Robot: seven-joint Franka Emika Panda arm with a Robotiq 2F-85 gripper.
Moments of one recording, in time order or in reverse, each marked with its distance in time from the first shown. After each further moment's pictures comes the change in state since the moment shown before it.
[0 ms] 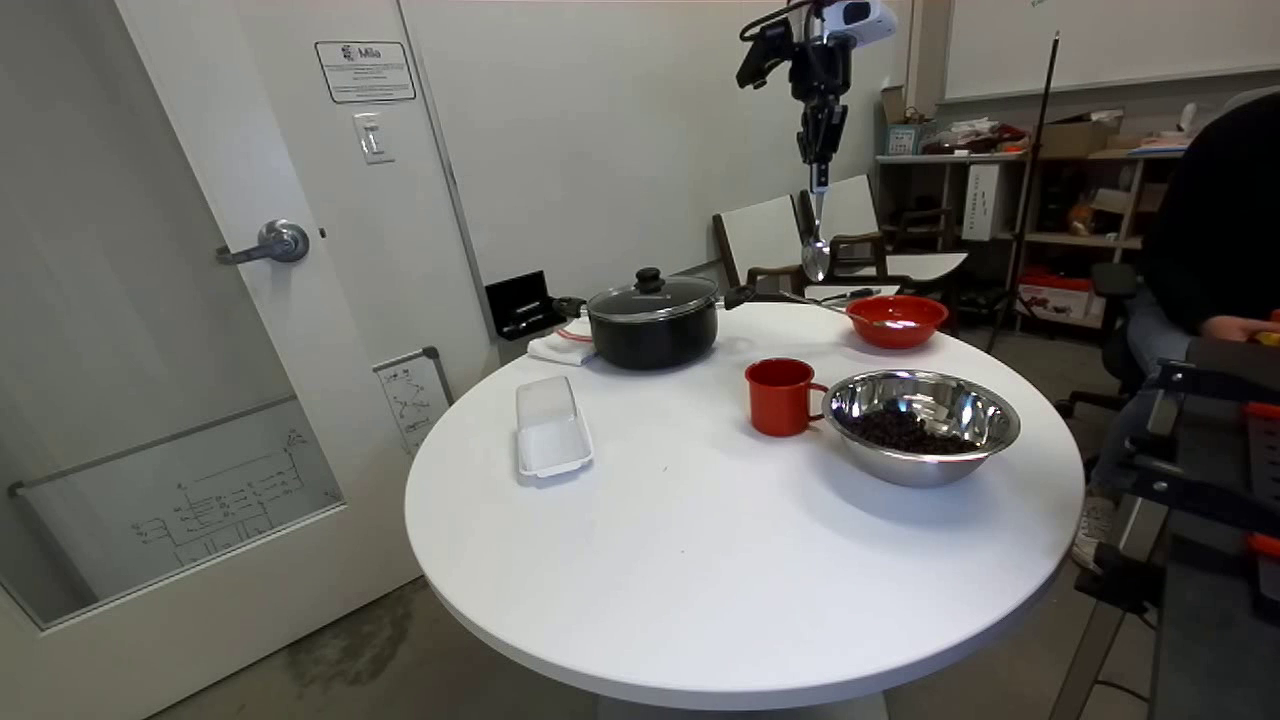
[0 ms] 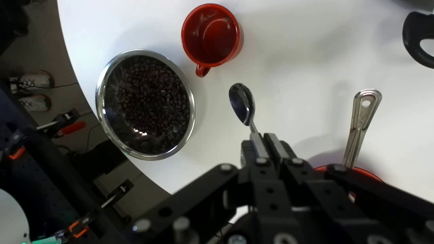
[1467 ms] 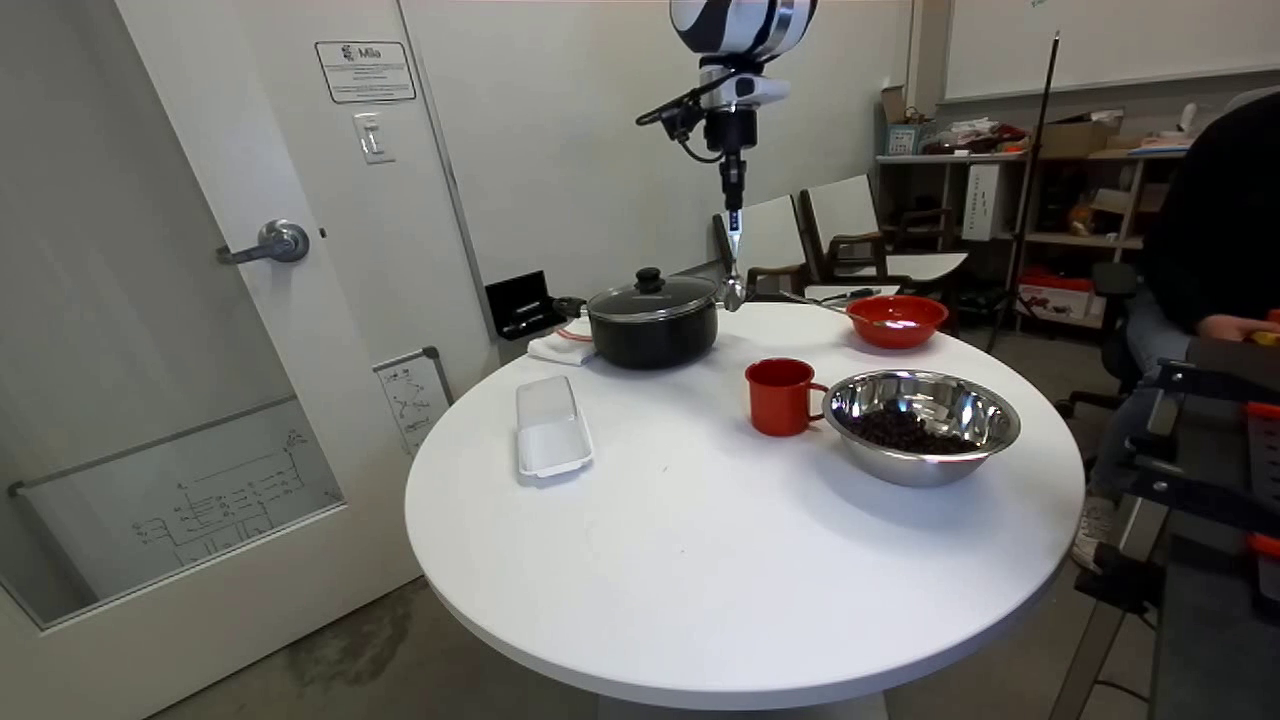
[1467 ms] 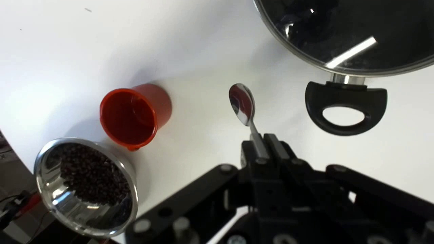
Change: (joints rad) arm 0.035 0.460 0.011 0.618 -0.008 -0.070 0.309
